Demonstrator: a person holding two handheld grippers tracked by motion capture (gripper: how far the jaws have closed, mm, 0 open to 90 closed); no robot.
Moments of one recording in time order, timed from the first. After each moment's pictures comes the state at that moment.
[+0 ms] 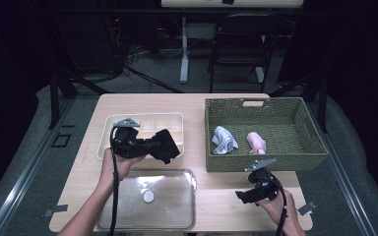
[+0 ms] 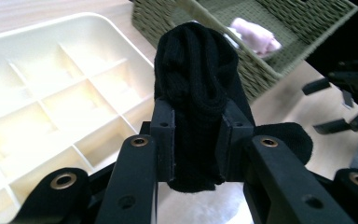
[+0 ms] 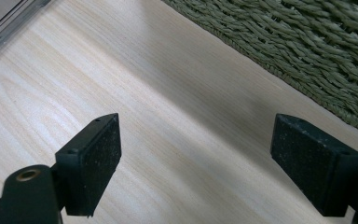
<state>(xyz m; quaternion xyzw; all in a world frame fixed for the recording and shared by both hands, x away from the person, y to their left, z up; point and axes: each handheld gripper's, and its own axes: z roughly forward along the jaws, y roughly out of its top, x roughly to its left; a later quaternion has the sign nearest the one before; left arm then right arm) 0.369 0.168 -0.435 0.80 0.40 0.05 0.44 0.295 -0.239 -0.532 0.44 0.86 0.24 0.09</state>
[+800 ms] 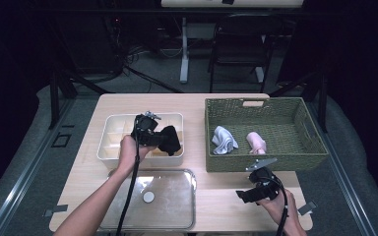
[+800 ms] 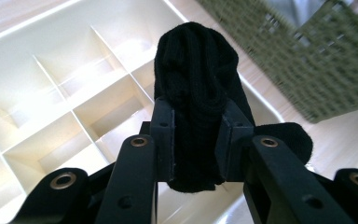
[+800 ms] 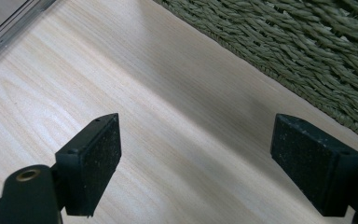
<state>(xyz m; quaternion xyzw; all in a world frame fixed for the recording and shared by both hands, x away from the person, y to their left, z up) 0.429 0.123 -0.472 0.85 0.41 0.10 0.31 0.295 -0.241 -0.530 0.44 0.86 0.24 0.10</state>
